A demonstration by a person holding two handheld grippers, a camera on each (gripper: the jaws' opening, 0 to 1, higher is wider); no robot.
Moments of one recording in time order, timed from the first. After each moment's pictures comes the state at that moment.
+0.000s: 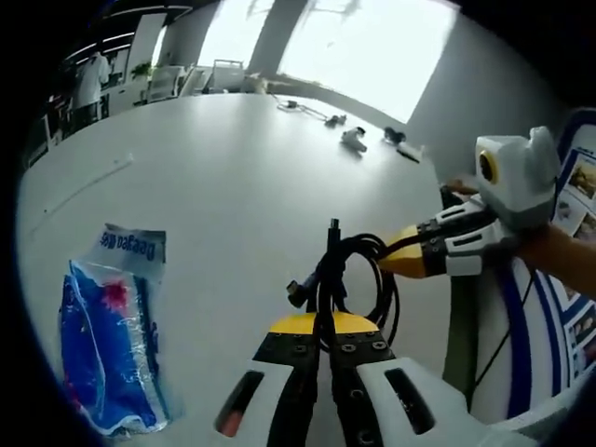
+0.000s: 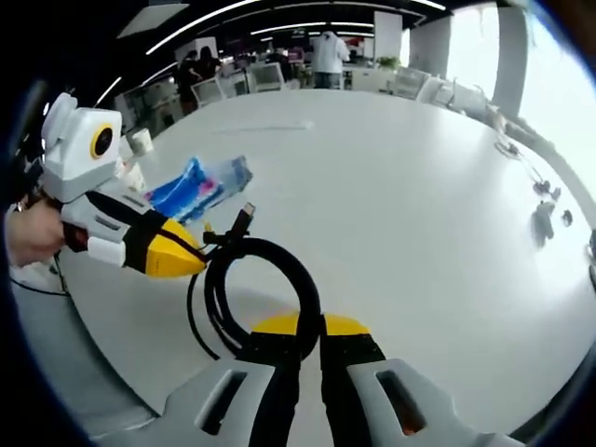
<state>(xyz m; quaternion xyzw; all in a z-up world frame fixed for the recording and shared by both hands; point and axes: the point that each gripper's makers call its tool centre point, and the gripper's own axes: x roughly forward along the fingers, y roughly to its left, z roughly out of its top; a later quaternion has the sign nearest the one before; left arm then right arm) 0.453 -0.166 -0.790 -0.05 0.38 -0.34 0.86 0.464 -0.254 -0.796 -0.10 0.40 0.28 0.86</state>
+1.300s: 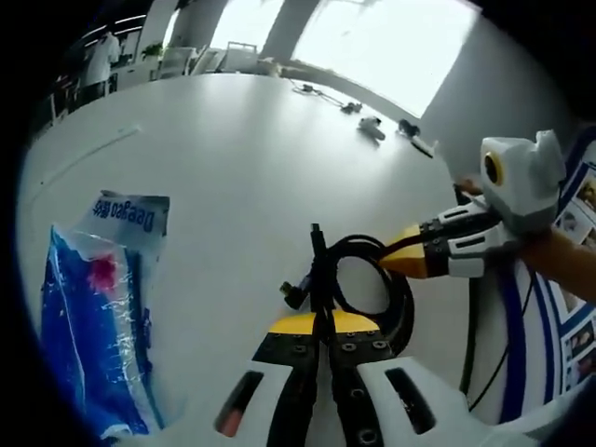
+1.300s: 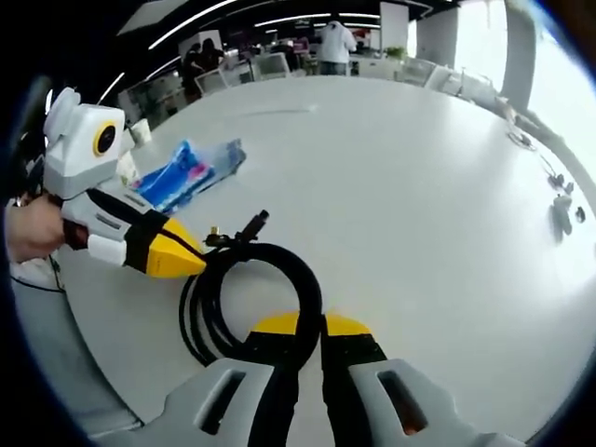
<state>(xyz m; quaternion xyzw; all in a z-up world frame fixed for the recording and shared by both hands) 0.462 -0.159 -0.823 -0.07 0.41 -0.32 0.85 0.476 -0.248 -0.829 -0.09 0.42 0.29 0.85</state>
